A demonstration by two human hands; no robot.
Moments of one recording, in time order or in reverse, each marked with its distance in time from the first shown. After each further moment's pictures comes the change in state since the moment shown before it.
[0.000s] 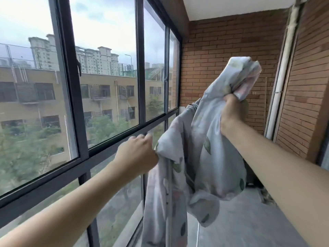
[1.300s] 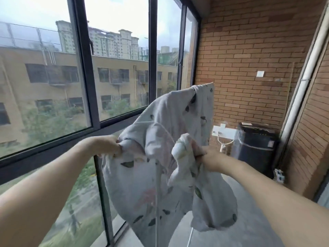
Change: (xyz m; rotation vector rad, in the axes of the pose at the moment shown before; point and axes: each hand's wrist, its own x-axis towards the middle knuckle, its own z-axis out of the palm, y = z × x) left_hand -0.052 -0.040 0.031 -0.328 -0.533 -0.400; right_hand -0.055 0.108 -0.133 -0.663 -1.139 0.115
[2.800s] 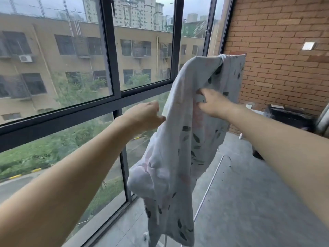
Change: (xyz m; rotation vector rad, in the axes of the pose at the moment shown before) left_hand -0.053 0.059 0.046 0.134 0.395 0.140; right_hand 0.091 -0.028 0.001 -0.644 0.158 -0.265
